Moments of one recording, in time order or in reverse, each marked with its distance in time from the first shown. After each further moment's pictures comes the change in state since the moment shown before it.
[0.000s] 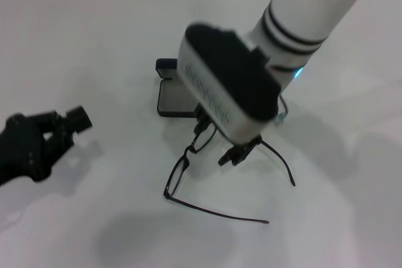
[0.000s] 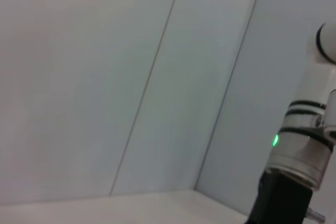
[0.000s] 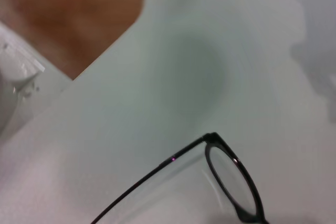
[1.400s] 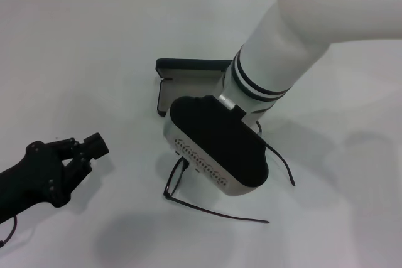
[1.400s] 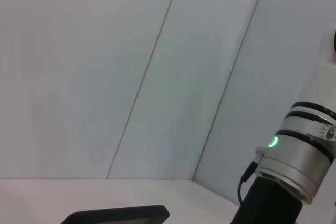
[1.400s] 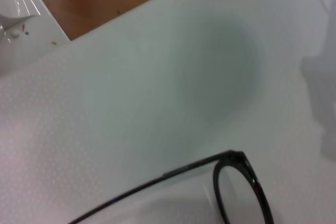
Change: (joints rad) left arm 0.001 -0.017 -0.010 -0.135 0.044 -0.008 0.109; right arm 0.006 0.000 -0.285 -0.014 0.072 0.270 -0.097
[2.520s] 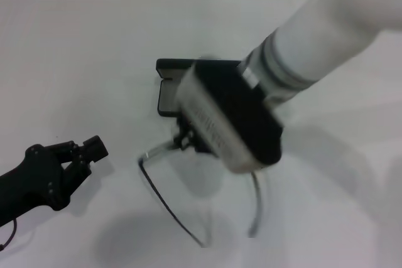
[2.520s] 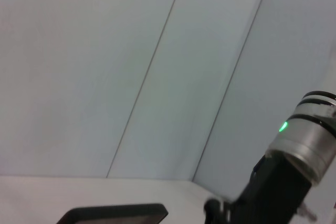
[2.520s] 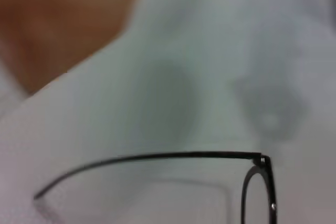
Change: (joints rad) left arm 0.008 -0.002 -0.001 -0.009 -0.003 0.009 0.001; right arm -0.217 0.000 0.224 -0.205 -0.102 -0.071 0.058
